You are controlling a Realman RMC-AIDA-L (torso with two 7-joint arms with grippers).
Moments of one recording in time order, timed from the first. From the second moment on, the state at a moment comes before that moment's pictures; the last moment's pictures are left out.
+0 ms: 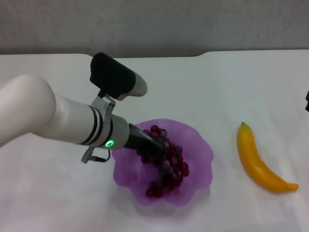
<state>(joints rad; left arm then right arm) -0.69 -2.04 1.77 0.98 2.22 0.80 -2.57 0.12 2.01 1.54 0.74 -0.10 0.76 -2.84</state>
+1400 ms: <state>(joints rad) -0.67 -2.04 1.81 1.03 2.13 0.80 -2.49 0.12 2.01 1.54 0.74 -0.10 0.76 -2.84</state>
